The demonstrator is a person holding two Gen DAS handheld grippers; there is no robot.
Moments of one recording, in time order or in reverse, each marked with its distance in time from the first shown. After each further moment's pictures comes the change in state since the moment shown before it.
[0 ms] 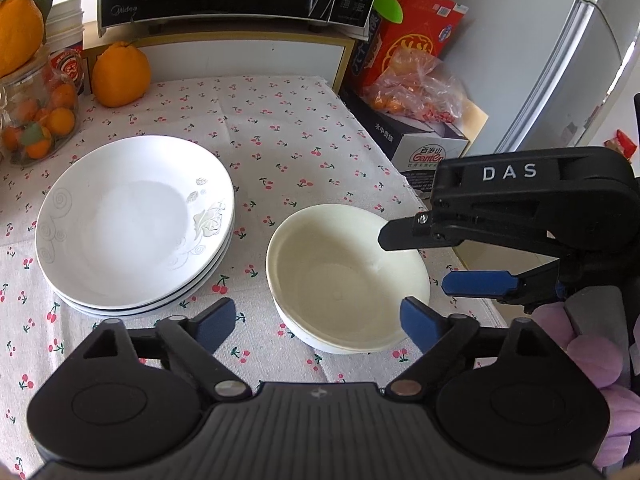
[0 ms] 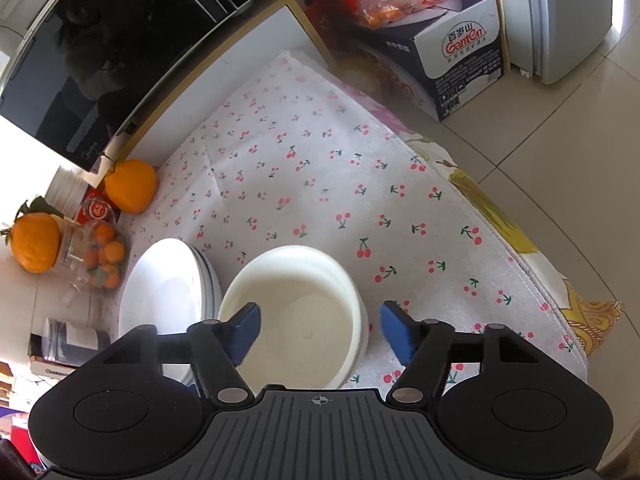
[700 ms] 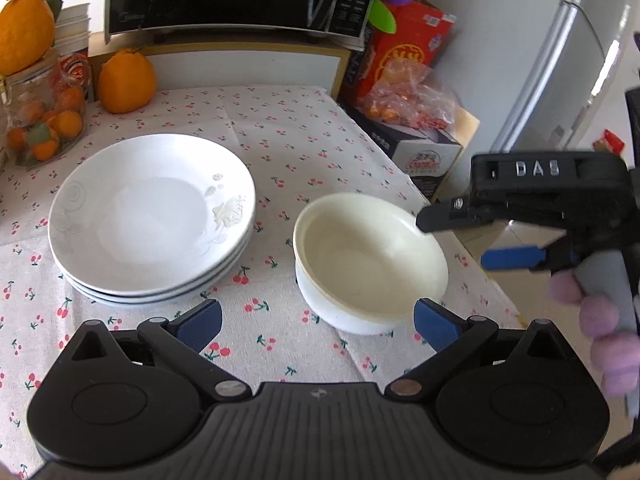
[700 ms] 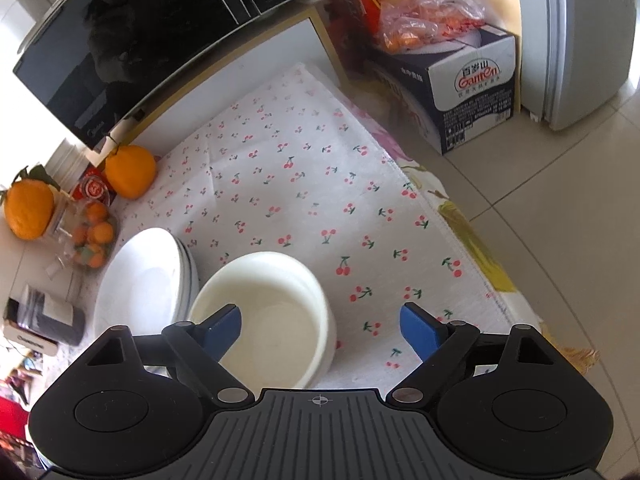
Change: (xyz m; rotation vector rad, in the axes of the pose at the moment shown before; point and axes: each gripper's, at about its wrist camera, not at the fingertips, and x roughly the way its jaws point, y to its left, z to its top) left arm -0.008 0.019 -0.026 0.049 -0.062 -0.033; right arm -0.003 -0.011 -0.003 -0.158 -0.066 -0.033
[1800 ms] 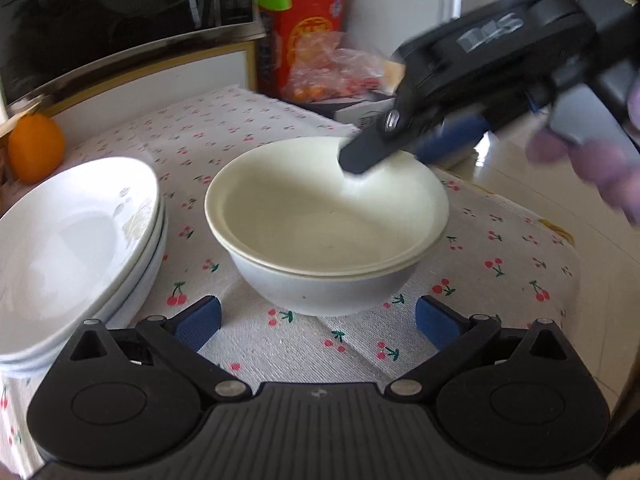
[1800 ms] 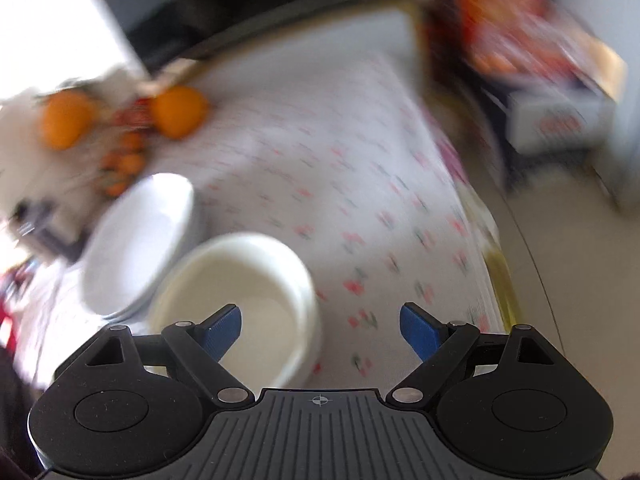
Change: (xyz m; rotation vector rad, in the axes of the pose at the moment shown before) left arm 0.054 -0.016 -0.027 0.372 -0.047 -0.069; right arm 0.028 -0.013 0.009 -0.414 -0.014 0.218
